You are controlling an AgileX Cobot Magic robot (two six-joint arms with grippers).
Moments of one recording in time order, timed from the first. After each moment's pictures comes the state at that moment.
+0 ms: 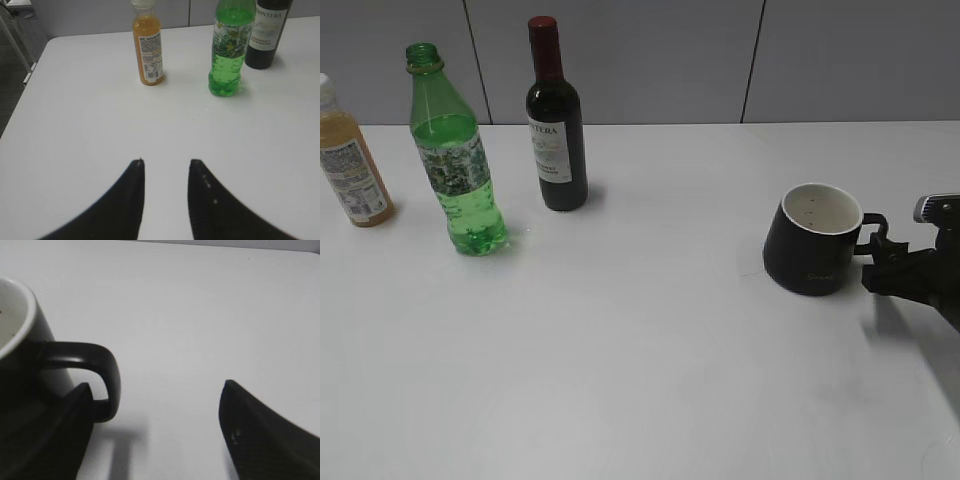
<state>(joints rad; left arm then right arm) -0.04 -0.01 -0.50 -0.10 1.04 0.10 0.14 1.98 -0.35 0.19 -1.21 -0.10</state>
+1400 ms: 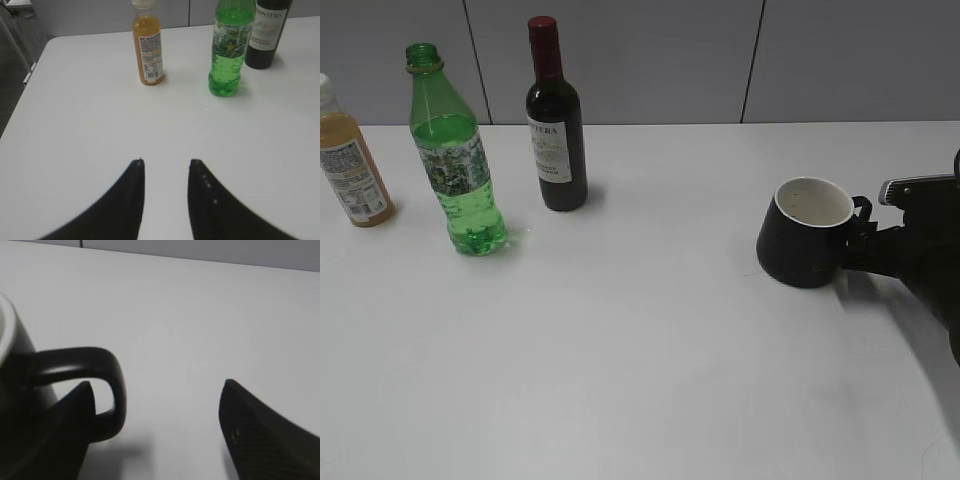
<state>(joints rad) -0.04 -0.01 -0.50 -0.10 1.04 0.10 0.13 2.12 -0.52 0.13 -1.22 -0.12</state>
